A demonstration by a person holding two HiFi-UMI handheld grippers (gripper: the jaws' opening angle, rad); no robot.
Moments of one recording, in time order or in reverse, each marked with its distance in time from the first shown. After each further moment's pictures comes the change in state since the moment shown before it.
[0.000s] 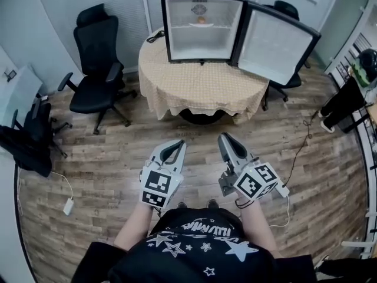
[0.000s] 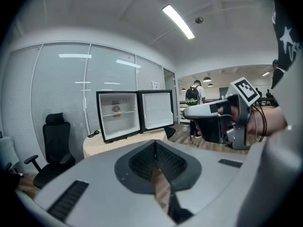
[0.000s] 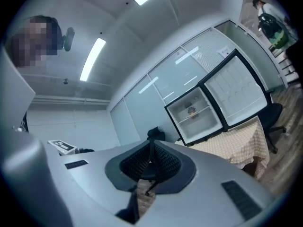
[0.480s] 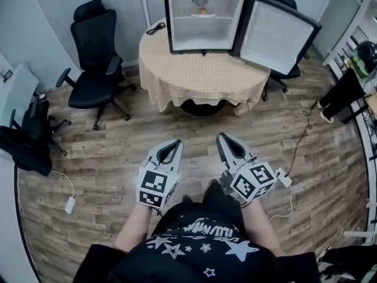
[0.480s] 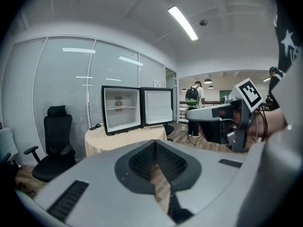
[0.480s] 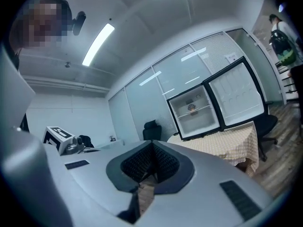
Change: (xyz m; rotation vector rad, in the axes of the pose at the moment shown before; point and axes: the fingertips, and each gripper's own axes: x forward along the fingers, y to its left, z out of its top) left arm -0.040 0.013 -0.037 -0.050 0.021 -0.012; right arm -0.004 0.036 -0.046 -0.123 0.080 -0.056
